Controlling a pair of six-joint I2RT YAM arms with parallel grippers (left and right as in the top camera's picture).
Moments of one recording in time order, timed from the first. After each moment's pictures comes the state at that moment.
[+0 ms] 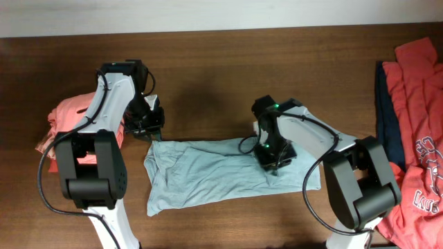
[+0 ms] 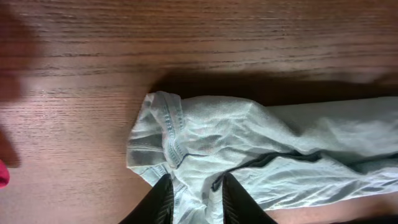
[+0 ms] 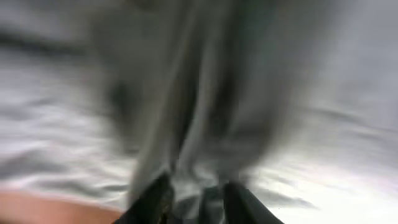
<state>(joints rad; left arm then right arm) -0.05 2.10 1.67 -1.38 0.16 -0.11 0.41 1.91 1.23 -1.09 -0.17 0.09</state>
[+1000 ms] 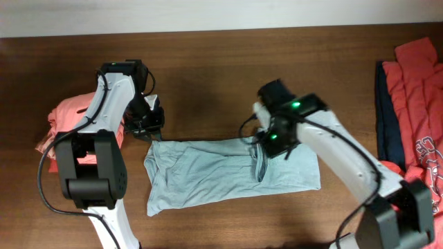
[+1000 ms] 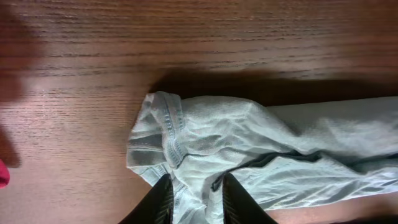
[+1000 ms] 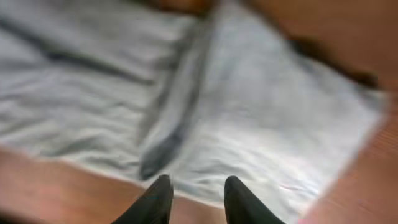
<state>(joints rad) -0.05 2.10 1.67 -1.38 0.16 -0.11 0.38 1.65 1.31 -1.12 -0.05 0.04</state>
